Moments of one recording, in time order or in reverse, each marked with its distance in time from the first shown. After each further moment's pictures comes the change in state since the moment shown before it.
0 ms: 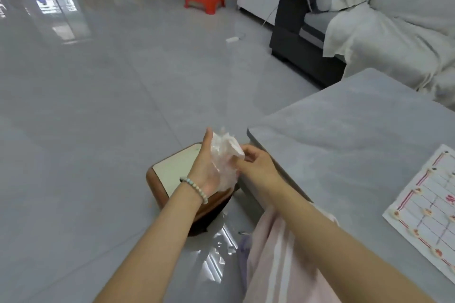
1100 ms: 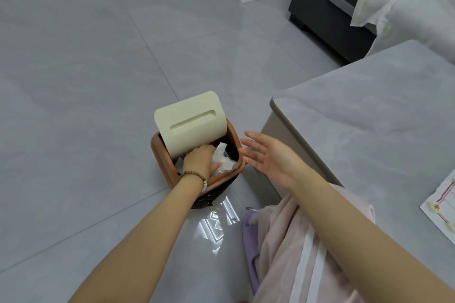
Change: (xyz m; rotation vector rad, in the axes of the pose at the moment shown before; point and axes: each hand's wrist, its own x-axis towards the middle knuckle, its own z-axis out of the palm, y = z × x) left_hand 0.090 -0.074 -0.134 1.781 0.334 0.225; right_hand 0.022 0.029 0.006 0.354 -0.099 0.427
